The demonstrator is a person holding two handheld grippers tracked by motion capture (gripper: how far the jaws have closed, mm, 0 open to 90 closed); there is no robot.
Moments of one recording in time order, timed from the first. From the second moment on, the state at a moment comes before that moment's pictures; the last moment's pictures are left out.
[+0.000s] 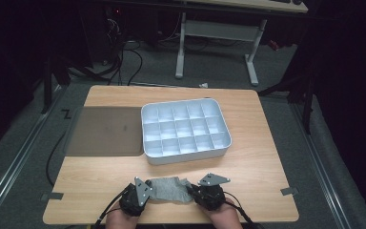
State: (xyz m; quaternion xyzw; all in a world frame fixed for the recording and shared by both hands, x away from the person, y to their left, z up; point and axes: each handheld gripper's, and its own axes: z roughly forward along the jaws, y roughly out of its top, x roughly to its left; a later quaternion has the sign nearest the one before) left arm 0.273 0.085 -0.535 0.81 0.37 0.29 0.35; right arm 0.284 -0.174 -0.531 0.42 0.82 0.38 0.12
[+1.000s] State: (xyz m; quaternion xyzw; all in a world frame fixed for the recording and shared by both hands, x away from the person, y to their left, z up) left arm 0.274 0.040 -0.510 0.81 0.35 0.21 0.41; right arm 0.277 -0.198 -0.520 0.45 0.78 0.42 0.11
